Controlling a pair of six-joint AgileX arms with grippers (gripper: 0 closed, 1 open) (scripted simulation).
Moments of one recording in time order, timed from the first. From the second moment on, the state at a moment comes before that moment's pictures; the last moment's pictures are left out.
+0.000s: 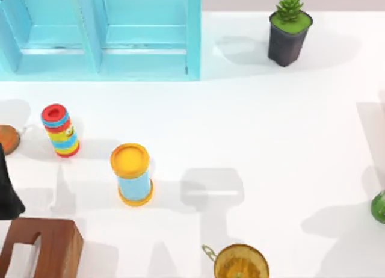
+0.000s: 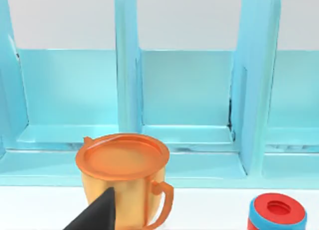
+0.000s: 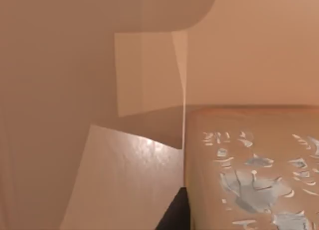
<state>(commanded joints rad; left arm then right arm) 0.00 0.00 0.00 0.00 0.00 0.00 -0.51 1.78 1.06 -0.85 0.00 -0.50</state>
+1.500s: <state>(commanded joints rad) 0.00 0.00 0.00 0.00 0.00 0.00 -0.30 1.68 1.37 -0.93 -0.11 -0.31</state>
